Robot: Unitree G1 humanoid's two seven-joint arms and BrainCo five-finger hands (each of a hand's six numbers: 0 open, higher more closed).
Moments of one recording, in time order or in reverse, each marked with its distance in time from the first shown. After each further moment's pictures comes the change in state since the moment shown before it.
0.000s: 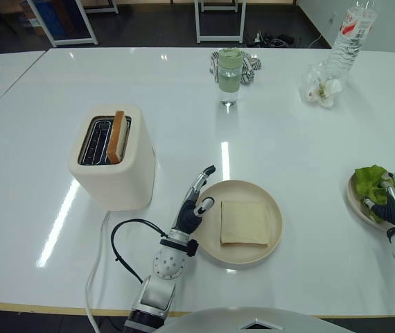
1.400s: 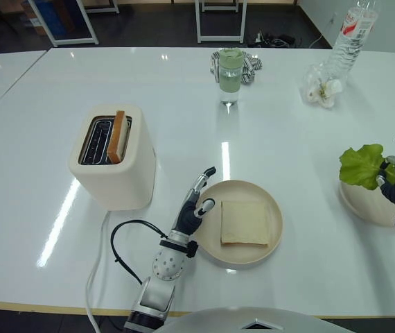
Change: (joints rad) left arm 0.010 -0.001 0.001 -0.005 0.008 0.002 -0.007; right arm 0.271 -0.062 -0.180 -0.736 0.112 0.103 0.124
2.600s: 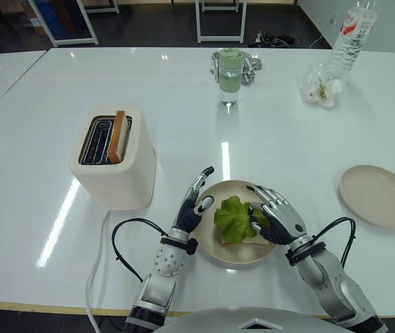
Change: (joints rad) left arm -0.033 -0.002 0.009 0.056 -0.001 -0.002 0.019; right arm 0.088 0.406 0.436 -0.270 -0.184 -0.180 0.270
